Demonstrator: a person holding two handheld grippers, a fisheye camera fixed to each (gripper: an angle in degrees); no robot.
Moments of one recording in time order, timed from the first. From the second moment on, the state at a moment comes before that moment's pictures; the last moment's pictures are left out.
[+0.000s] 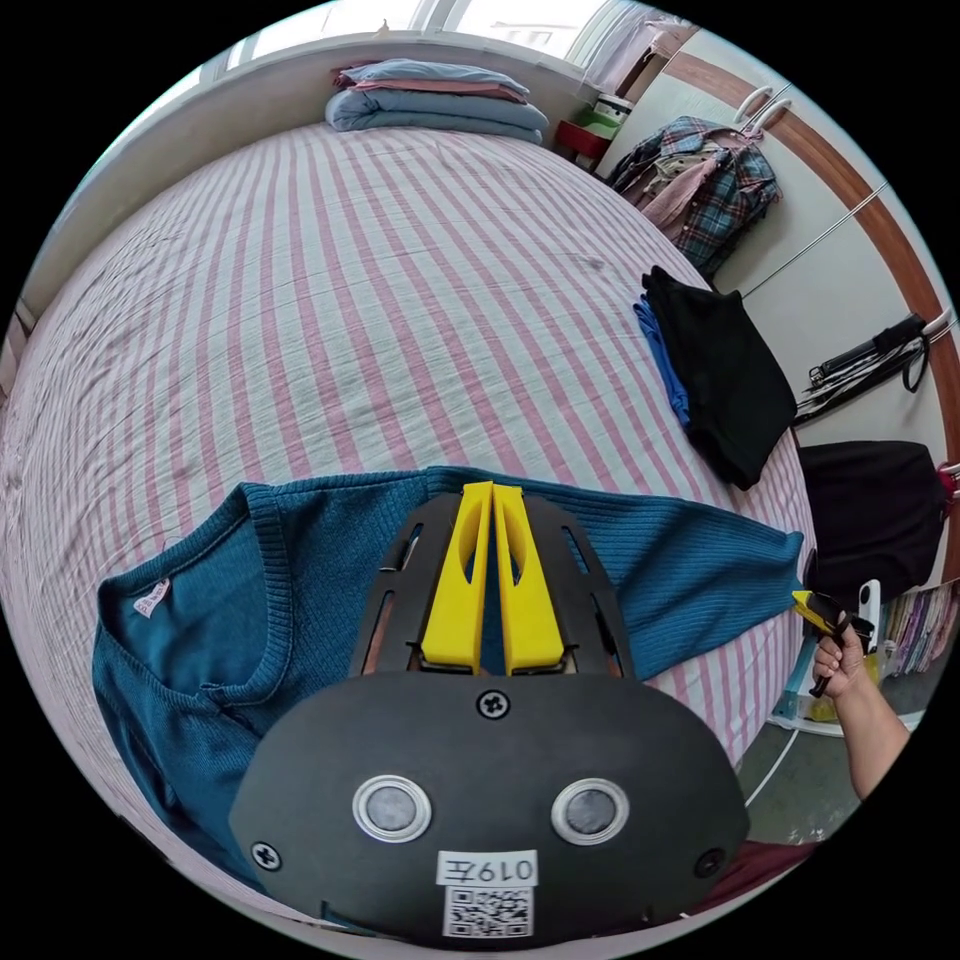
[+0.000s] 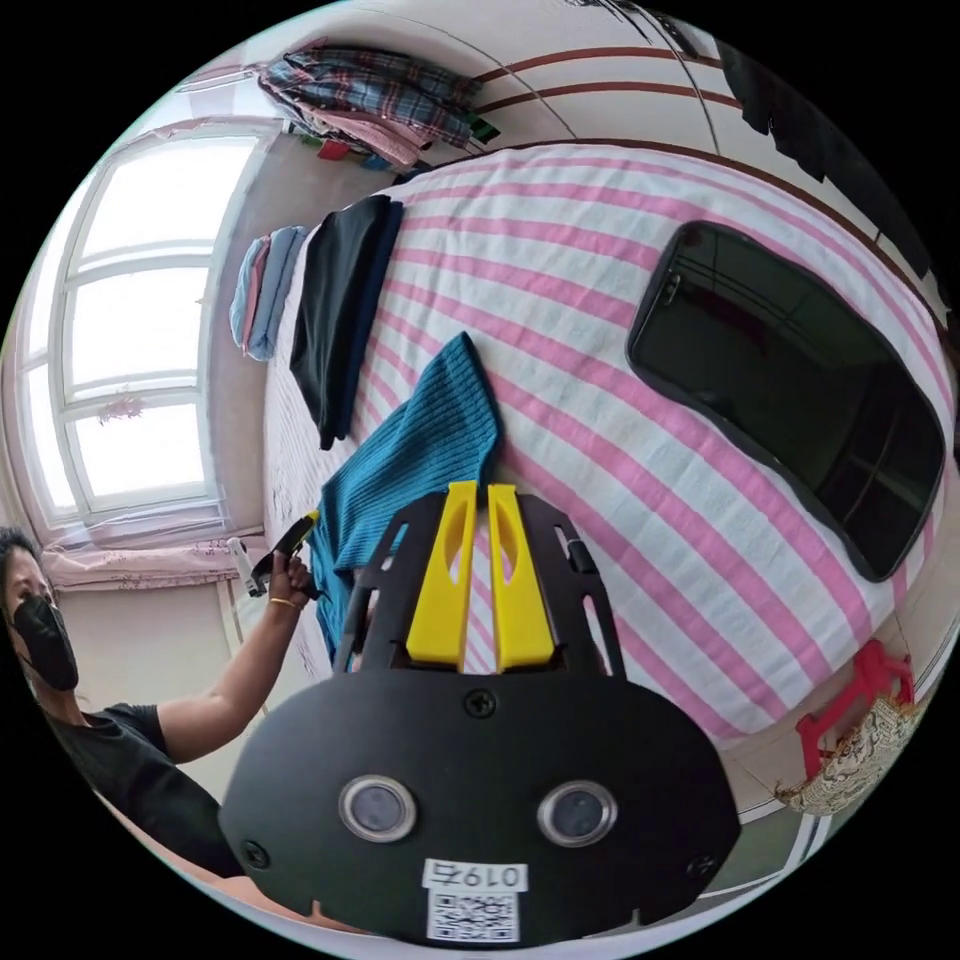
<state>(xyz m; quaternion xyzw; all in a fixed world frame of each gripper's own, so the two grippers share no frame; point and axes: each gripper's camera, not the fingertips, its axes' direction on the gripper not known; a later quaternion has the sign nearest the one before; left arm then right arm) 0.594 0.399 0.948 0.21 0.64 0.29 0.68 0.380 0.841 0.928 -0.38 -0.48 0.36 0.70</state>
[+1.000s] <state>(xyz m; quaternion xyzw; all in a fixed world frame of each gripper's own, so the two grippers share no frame) 0.563 0.456 0.930 0.21 0.65 0.34 0.64 0.353 0.713 0.915 -0.37 -0.40 0.13 0.83</state>
